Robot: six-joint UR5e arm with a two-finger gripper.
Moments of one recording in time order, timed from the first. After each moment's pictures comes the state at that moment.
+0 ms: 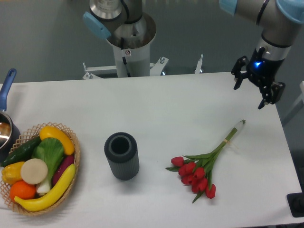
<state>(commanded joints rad) 2.92 -1.83 -1.50 -1.30 1.36 1.84</state>
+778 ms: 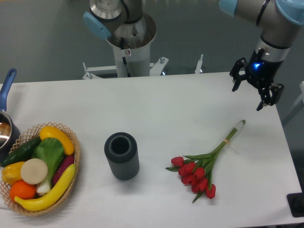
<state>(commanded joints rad) 2.92 -1.84 -1.52 -1.29 1.33 1.80</state>
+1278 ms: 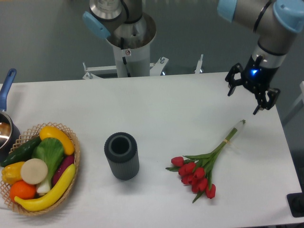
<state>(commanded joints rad) 2.87 -1.92 -1.53 -1.25 1.33 1.70</state>
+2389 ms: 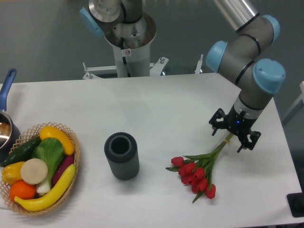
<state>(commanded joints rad) 2.76 -2.10 -1.55 -1.06 1.38 1.45</state>
